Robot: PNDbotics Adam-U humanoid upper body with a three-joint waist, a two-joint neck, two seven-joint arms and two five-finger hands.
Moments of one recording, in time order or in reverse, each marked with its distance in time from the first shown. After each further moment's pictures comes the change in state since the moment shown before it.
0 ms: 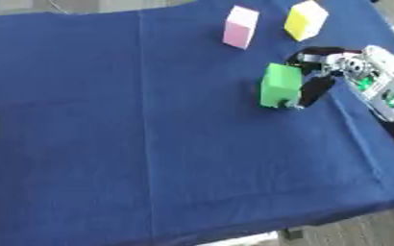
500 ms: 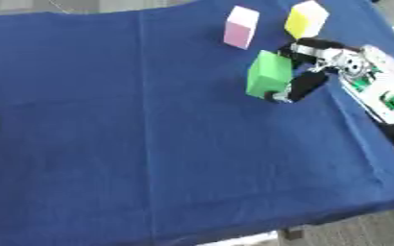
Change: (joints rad) left arm -0.008 0.002 -0.011 -0.030 -0.006 0.006 -0.011; right arm 0.033 0.033 -0.023 -0.142 -0.138 0.064 -0.122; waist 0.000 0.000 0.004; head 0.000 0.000
